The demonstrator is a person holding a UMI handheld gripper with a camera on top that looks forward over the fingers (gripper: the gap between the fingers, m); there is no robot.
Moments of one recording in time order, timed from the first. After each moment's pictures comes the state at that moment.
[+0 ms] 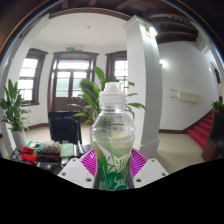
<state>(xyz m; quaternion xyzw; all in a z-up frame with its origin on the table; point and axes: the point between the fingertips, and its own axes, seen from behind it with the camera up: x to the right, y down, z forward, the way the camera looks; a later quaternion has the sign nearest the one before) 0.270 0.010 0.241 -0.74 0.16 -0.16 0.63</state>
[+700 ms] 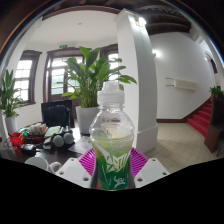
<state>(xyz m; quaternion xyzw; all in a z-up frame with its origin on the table) 0.337 0.000 0.097 -0.75 0.19 -0.14 0.62</state>
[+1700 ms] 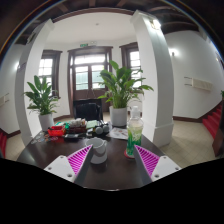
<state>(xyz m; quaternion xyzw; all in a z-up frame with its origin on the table) 0.180 -0.174 0.169 -0.78 0.10 -0.05 0.61</state>
